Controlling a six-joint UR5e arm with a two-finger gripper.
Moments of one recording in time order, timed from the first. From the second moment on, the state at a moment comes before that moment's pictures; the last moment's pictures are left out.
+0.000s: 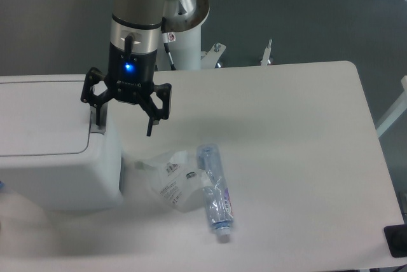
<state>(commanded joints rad) 2.26 -1.62 -1.69 -0.96 1.25 0.31</state>
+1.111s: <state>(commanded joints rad) 2.38 -1.67 -1.56 -0.94 1.42 0.47</state>
